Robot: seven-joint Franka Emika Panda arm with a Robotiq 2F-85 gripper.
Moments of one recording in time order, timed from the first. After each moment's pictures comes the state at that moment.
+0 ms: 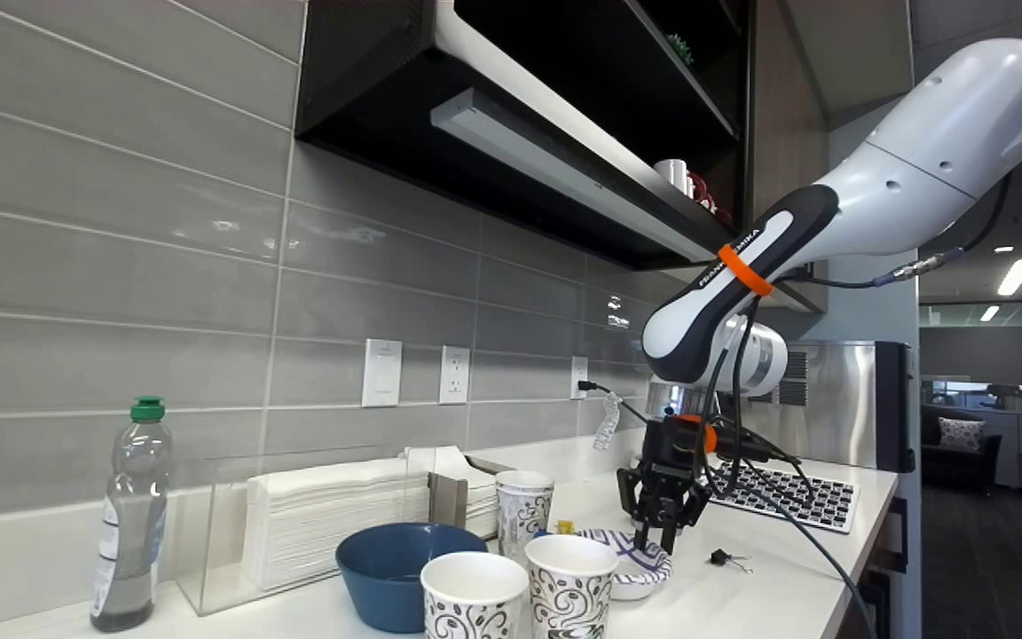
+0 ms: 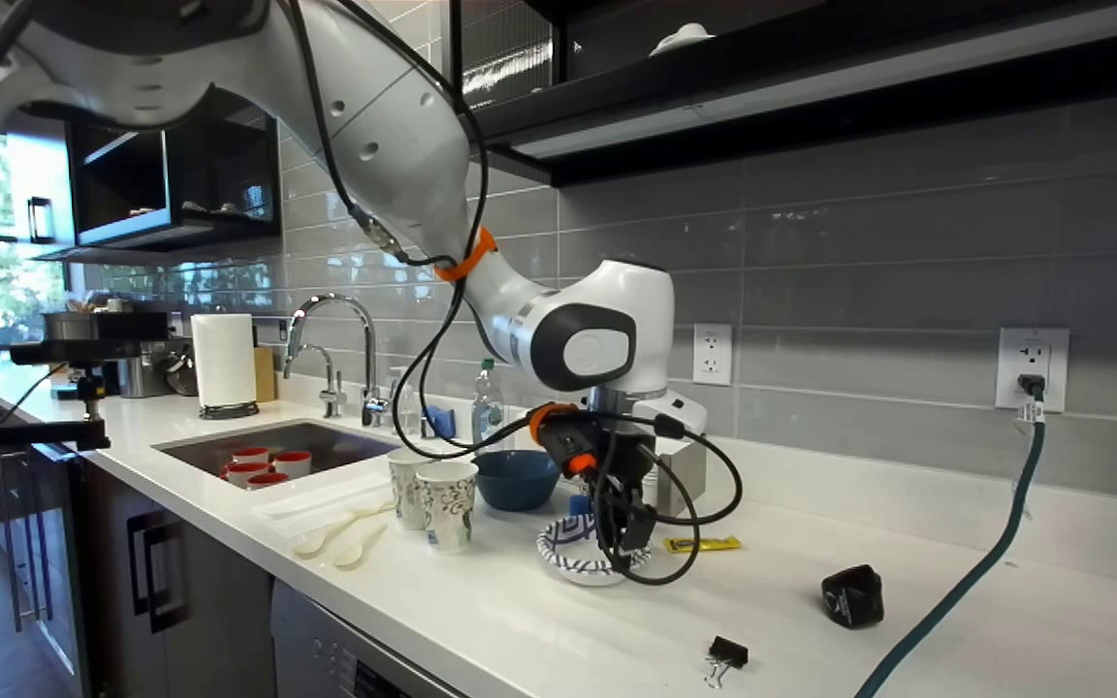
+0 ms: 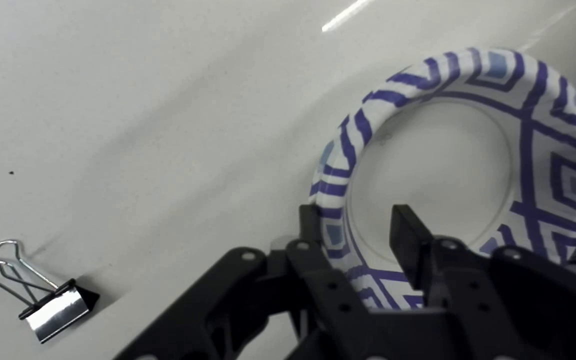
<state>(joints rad) -0.09 0.27 -0.10 -2.06 0.23 2.40 0.17</state>
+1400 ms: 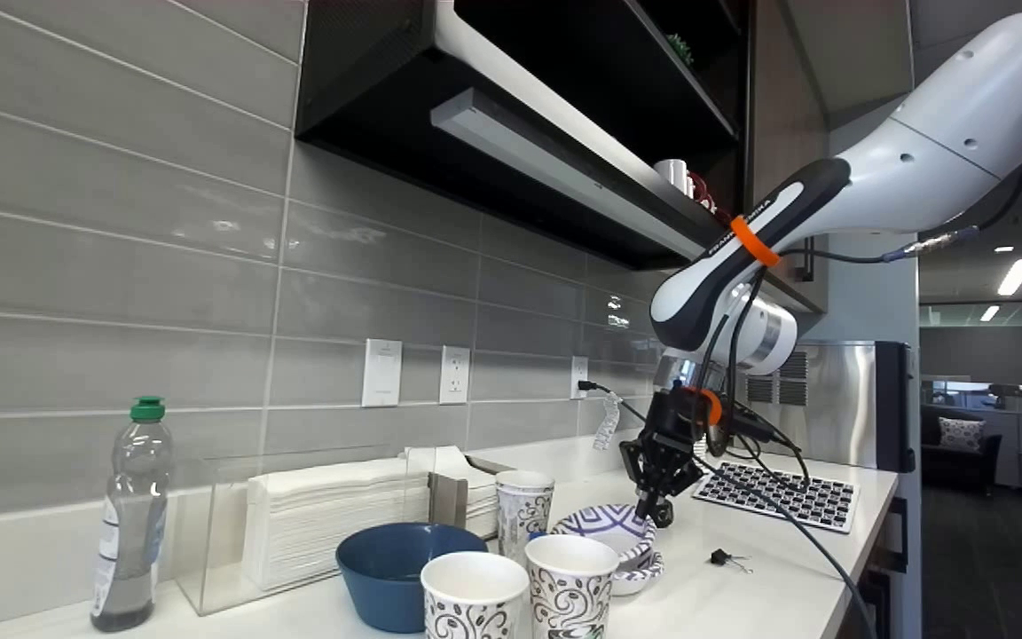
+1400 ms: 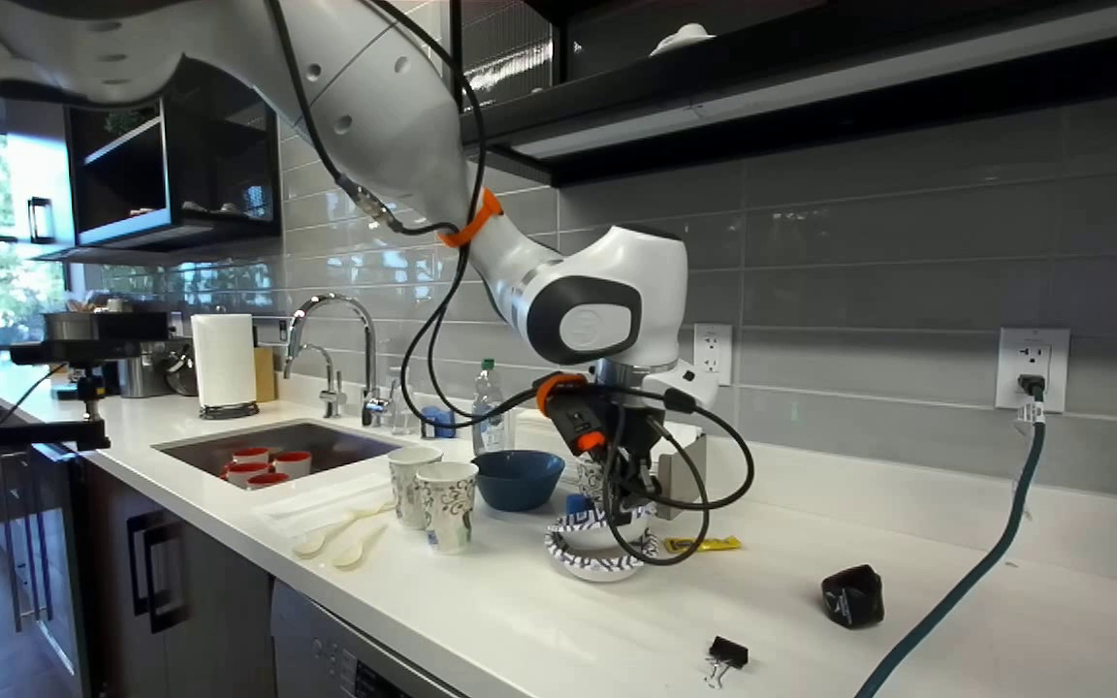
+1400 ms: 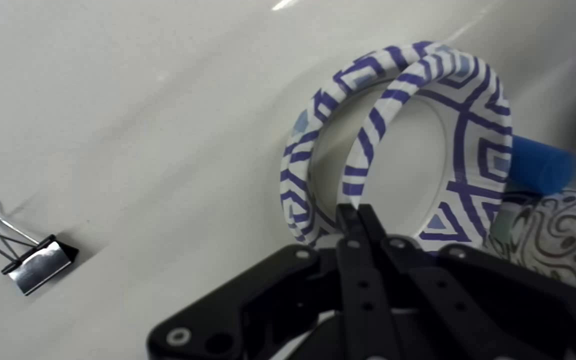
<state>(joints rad) -0.12 0.21 -0.09 -2.06 0.38 2.40 0.05</state>
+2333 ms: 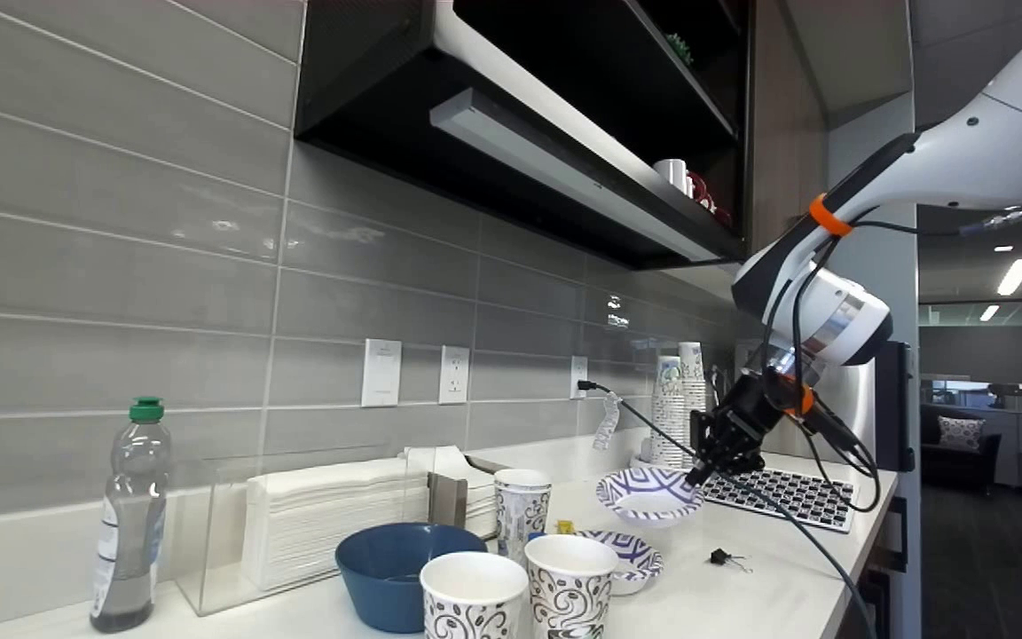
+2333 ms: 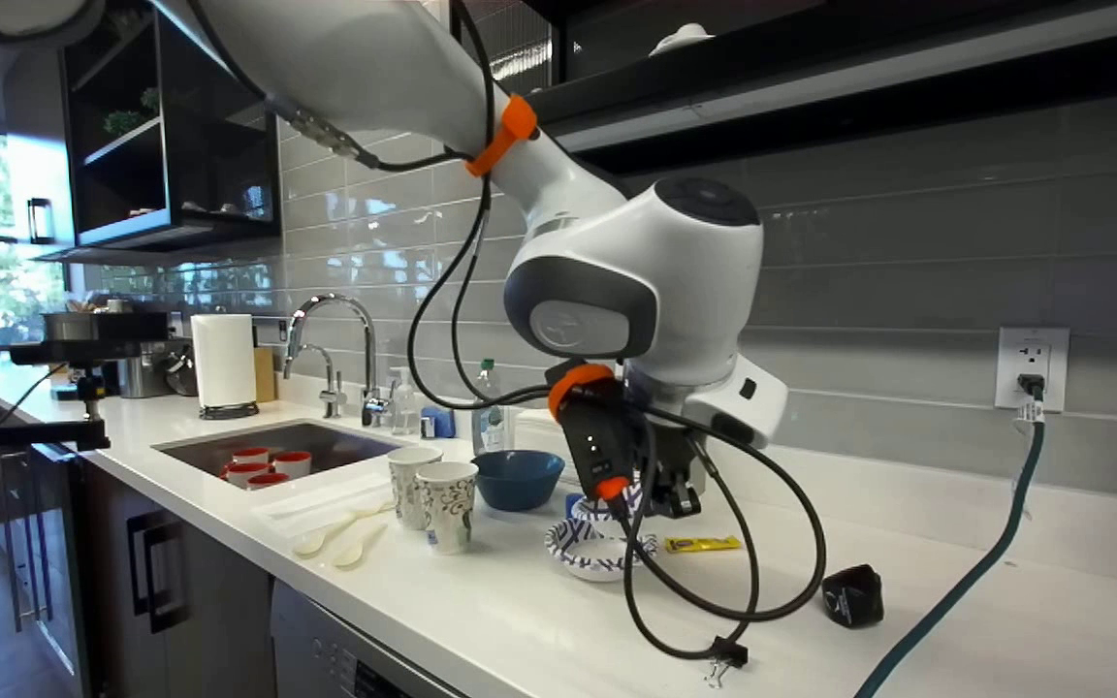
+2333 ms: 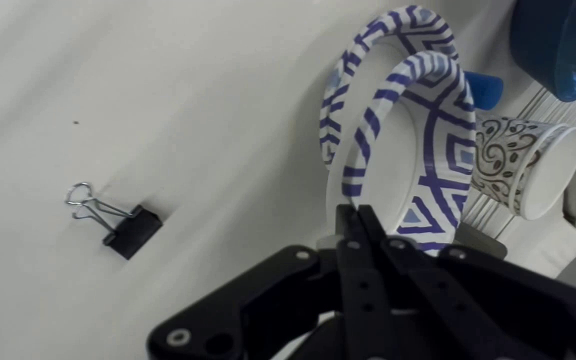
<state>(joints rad) -0.24 0.04 -0.17 -2.24 0.83 2.39 -0.40</state>
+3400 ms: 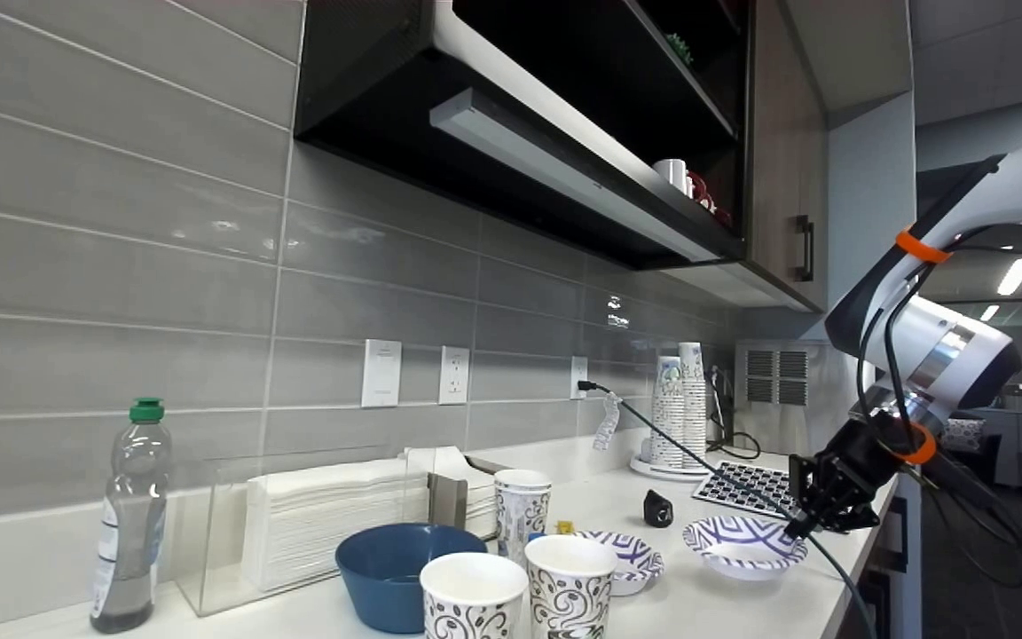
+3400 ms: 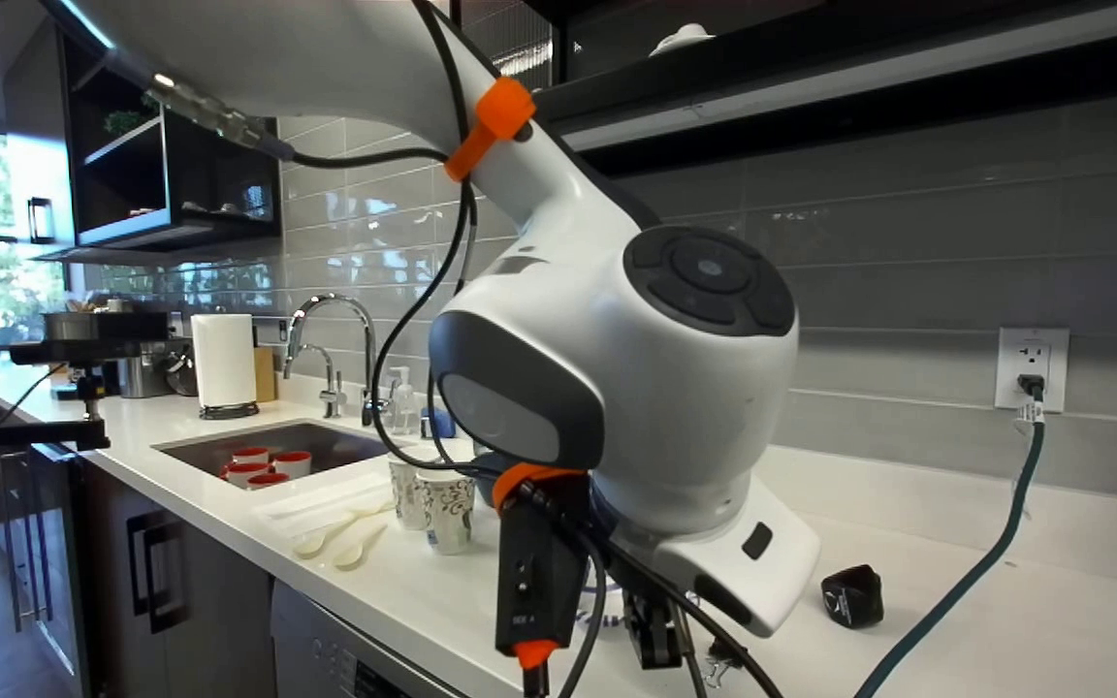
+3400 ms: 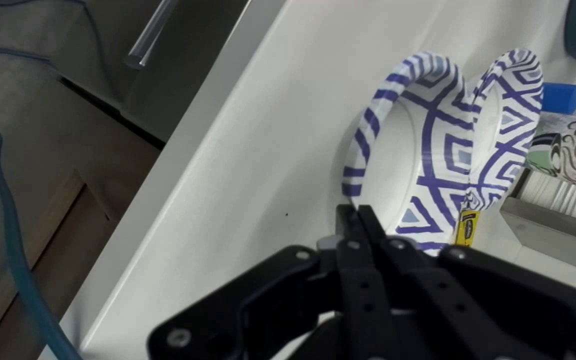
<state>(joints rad) -0.30 -0.05 -0.34 -2.47 0.91 2.36 -0.53</state>
